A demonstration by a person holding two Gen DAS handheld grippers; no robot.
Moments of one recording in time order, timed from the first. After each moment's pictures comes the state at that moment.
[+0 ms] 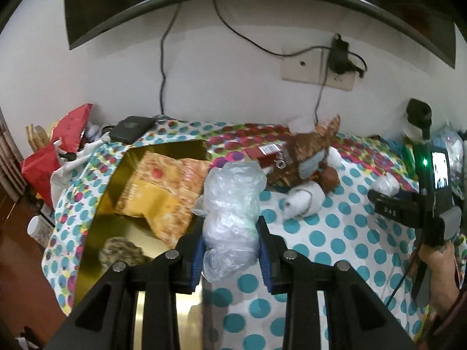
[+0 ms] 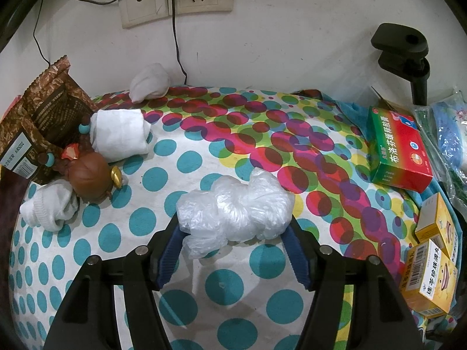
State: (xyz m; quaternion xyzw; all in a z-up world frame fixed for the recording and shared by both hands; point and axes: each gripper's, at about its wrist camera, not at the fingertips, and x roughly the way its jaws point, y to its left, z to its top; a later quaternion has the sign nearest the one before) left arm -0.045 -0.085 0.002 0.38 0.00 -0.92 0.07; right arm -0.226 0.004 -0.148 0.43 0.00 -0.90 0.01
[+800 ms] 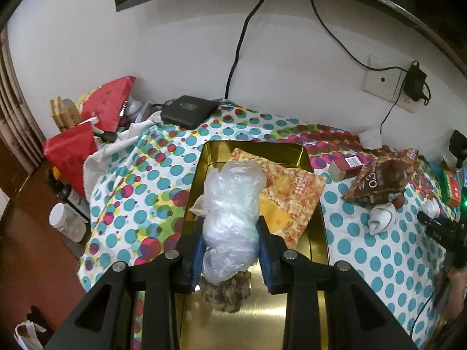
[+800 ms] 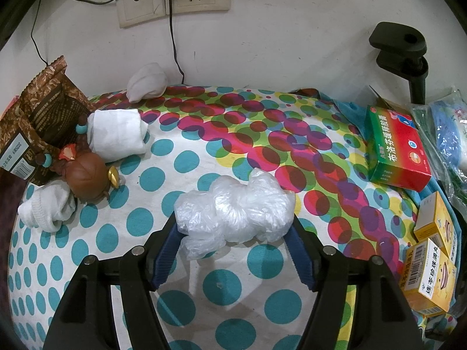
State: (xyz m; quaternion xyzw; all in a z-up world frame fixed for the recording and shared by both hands) left arm -0.065 -0.212 0.012 0.43 0.04 -0.89 0.13; right arm -0.226 0.007 -0.145 0.43 0.01 -0.90 0.02
